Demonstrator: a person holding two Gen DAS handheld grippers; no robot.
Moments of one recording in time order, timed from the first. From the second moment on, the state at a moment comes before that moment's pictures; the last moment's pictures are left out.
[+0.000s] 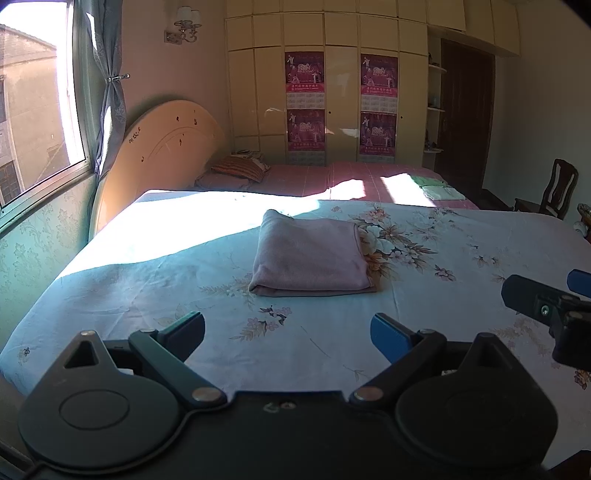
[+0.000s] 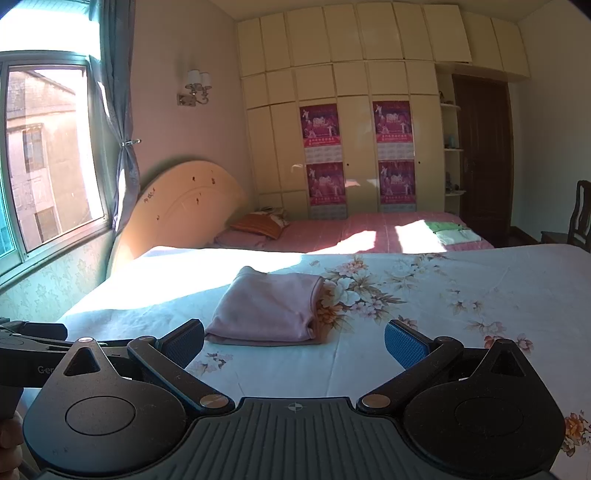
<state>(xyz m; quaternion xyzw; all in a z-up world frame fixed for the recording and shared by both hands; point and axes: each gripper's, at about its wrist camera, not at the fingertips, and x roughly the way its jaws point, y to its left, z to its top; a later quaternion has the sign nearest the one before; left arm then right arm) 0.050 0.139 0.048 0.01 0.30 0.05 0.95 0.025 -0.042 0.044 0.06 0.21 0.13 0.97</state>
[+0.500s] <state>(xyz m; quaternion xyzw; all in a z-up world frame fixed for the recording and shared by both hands) 0.061 0.139 0.045 0.01 0.30 0.05 0.95 0.030 -0.040 0.042 0.06 0.21 0.14 0.97</state>
